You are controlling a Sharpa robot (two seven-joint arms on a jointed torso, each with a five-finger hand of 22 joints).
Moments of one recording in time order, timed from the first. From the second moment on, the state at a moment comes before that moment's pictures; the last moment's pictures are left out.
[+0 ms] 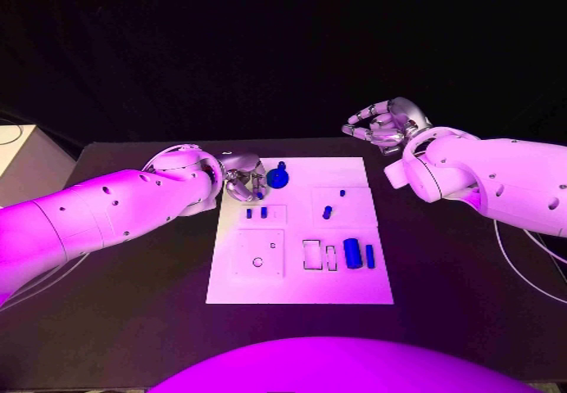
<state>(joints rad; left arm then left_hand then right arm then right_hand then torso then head) 1.20 -0.58 -0.07 1.18 -1.43 -0.02 0.05 1.38 -0.19 0.63 -0.05 0.21 1.06 0.13 0.30 0.33 1.11 0.06 0.46 0.14 1.32 0.00 1.43 1.00 0.14 1.14 0.11 1.28 1.08 1.32 -0.82 -0.17 1.41 -0.57 -0.60 0.04 1.37 -0.17 0.16 0.29 0.28 0.84 0.16 0.33 0.28 1.38 0.07 1.36 1.31 1.47 -0.01 1.51 1.31 0.01 1.47 0.10 1.48 1.31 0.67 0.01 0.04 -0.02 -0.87</state>
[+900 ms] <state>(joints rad) 1.20 -0.58 -0.08 1.18 -1.44 -0.01 0.03 1.36 -0.21 0.61 -0.04 0.21 0.93 0.14 0.21 0.30 1.11 0.06 0.44 0.15 1.30 0.01 1.43 0.96 0.14 1.11 0.11 1.25 1.04 1.32 -0.82 -0.17 1.41 -0.57 -0.60 0.04 1.37 -0.17 0.16 0.29 0.28 0.84 0.16 0.34 0.28 1.38 0.07 1.36 1.31 1.47 -0.01 1.51 1.31 0.01 1.47 0.10 1.48 1.31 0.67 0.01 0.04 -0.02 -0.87</state>
